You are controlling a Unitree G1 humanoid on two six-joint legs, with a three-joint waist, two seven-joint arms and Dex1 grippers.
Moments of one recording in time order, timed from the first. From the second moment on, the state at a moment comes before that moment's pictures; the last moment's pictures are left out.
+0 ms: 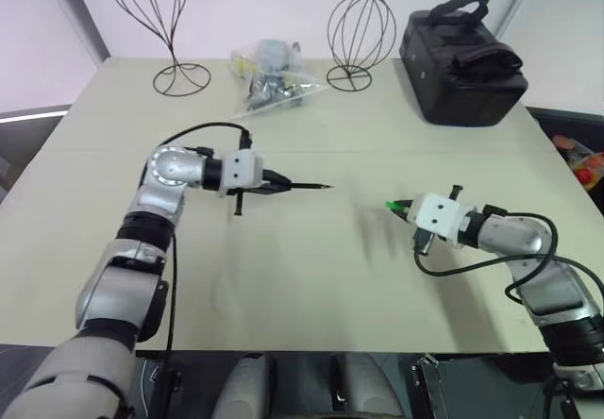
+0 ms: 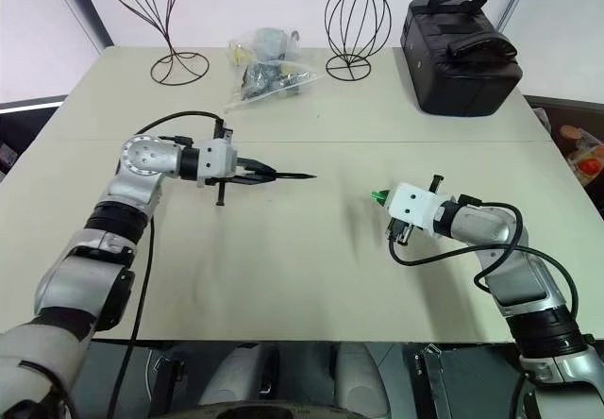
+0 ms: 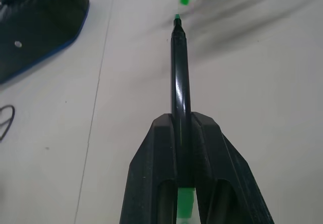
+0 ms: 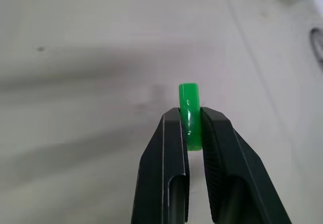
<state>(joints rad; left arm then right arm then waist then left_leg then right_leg) -0.94 0.44 -0.18 0.89 -0.03 -0.65 -1.32 -0.24 -0.79 0.05 -0.17 -0.14 0.09 0.77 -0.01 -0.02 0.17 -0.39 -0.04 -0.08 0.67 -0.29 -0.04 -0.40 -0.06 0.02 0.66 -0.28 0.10</state>
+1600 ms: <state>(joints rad) -1.04 0.36 -0.22 1.10 0.11 -0.97 -1.18 -0.32 -0.79 0.14 -0.47 -0.21 0.29 0.83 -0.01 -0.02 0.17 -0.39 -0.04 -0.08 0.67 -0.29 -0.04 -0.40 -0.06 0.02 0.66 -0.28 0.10</state>
